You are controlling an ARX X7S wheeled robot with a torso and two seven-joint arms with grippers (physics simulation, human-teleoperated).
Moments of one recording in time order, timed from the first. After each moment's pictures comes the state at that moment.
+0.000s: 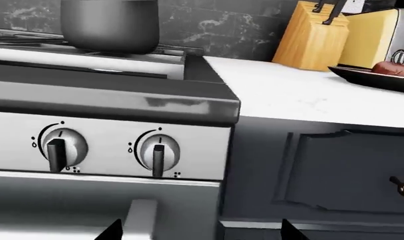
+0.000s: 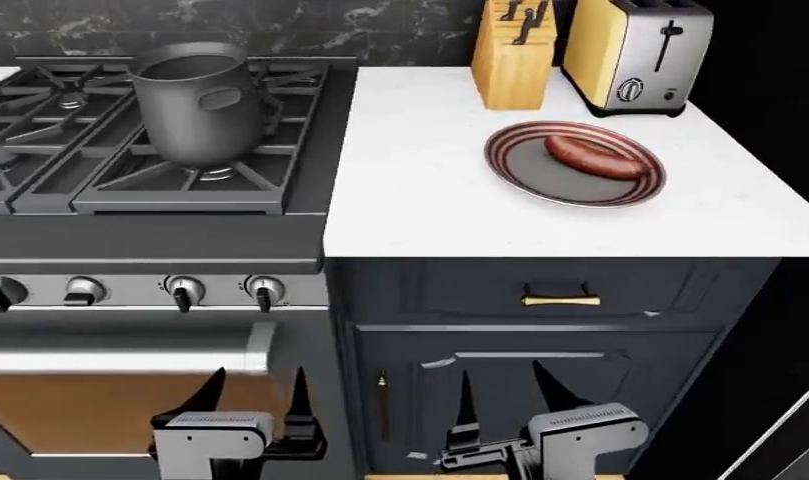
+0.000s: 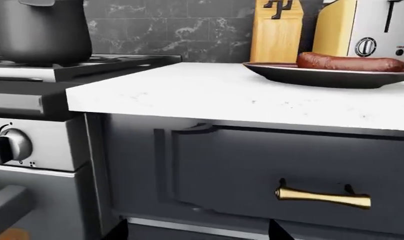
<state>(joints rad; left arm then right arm) 0.06 -0.12 0.07 0.04 -0.21 0.04 -0.01 -0.03 0.12 -0.20 0.00 0.10 -0.10 0.03</state>
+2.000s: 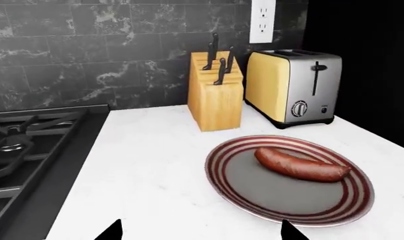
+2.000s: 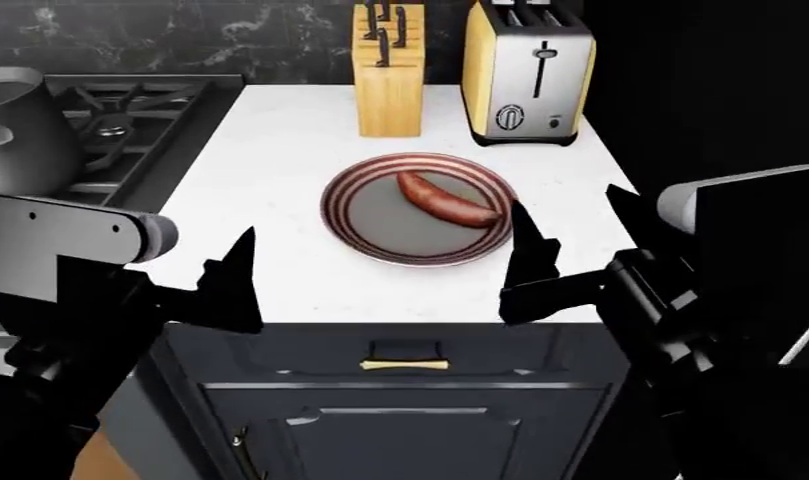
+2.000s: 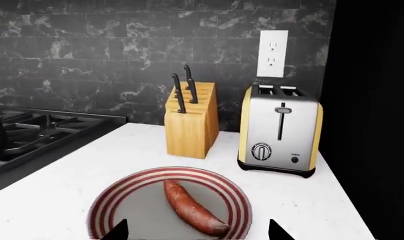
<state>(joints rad) -0.60 -0.41 -0.35 0.81 -1.11 -1.48 -0.38 0.68 0.27 0.27 -0.88 1.06 1.51 0.45</state>
